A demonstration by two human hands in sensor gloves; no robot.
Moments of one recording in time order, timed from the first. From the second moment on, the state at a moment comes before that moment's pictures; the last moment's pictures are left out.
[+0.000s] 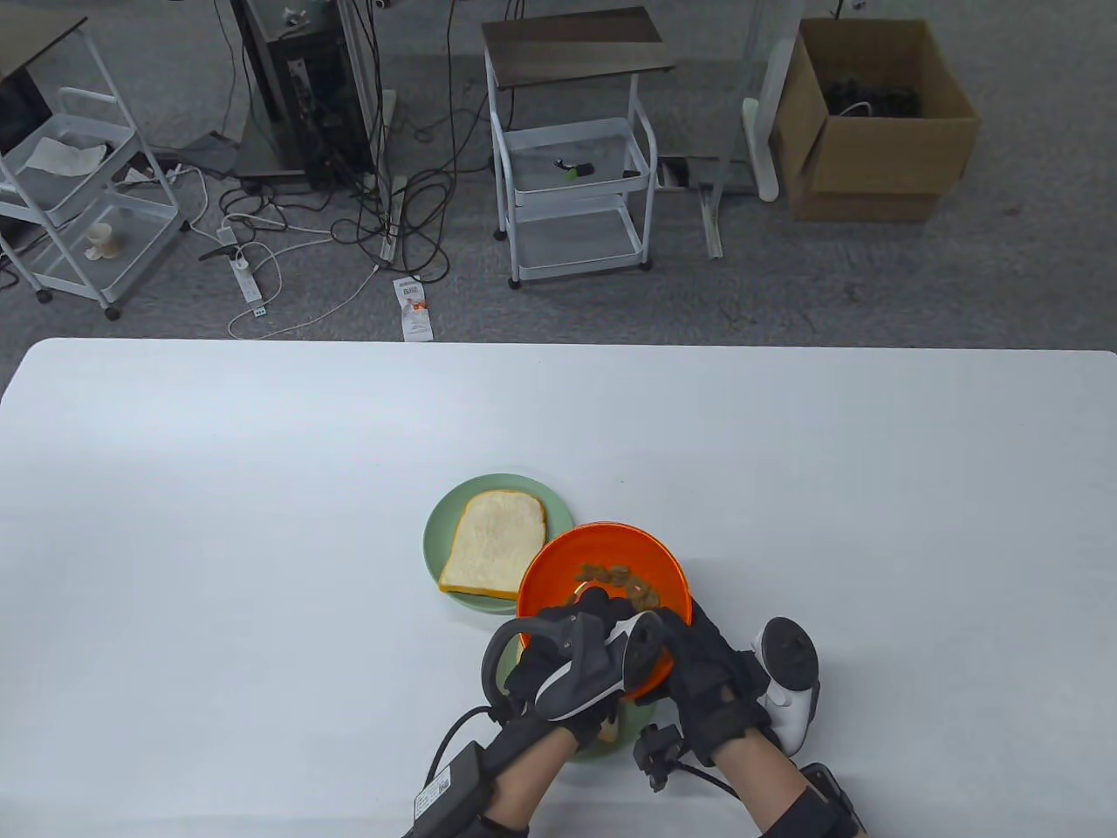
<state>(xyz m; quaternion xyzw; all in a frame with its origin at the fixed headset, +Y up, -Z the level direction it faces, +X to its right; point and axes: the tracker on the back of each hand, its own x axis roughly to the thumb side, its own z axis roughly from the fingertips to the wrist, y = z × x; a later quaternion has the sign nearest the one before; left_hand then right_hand) -0.009 -0.711 -0.258 0.02 -0.12 -0.02 0.99 0.152 -0.796 -0.255 -0.03 0.10 0.68 0.72</state>
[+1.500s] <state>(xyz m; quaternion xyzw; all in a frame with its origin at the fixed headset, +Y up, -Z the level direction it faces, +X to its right) -0.034 -0.736 -0.281 -0.14 -0.11 0.04 0.98 0.214 -0.803 -0.282 -0.15 -0.01 0.69 0.71</state>
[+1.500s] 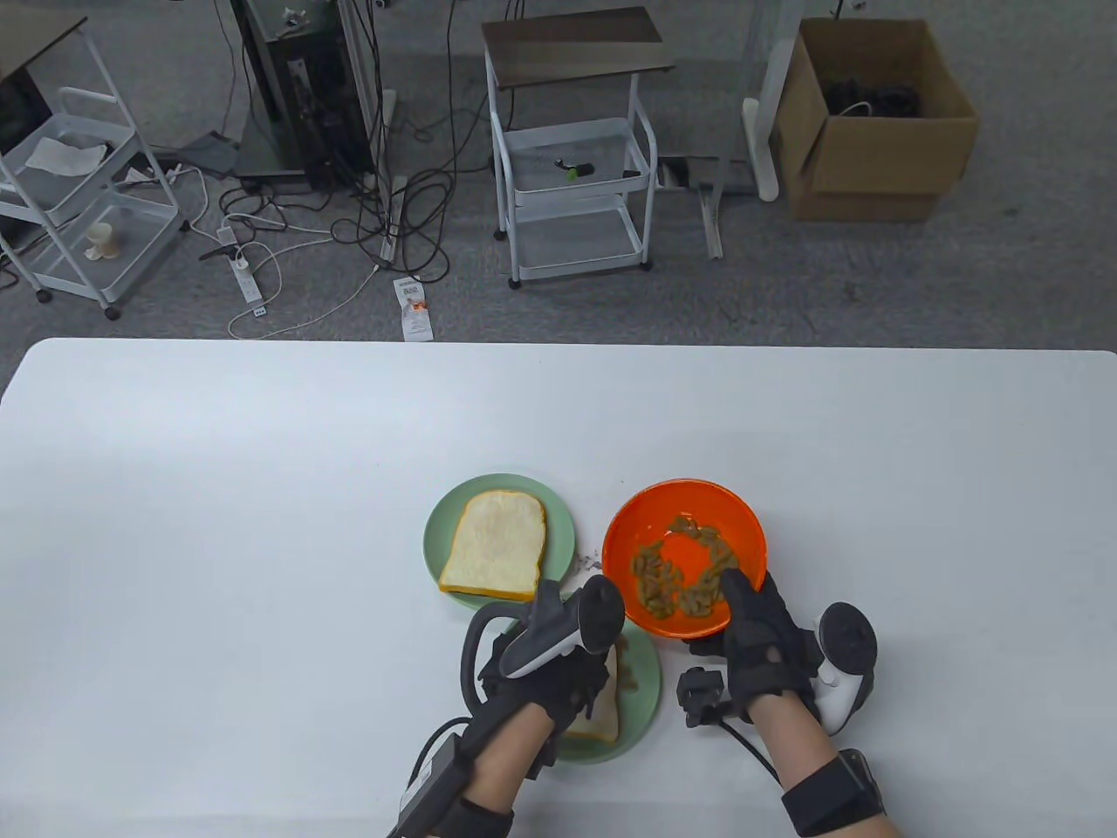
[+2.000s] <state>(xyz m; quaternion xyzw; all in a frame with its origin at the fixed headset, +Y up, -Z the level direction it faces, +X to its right) -0.042 -0.742 -0.288 -0.10 -0.08 0.01 0.99 0.215 -0.803 -0.282 -0.15 -0.01 0.69 0.71</state>
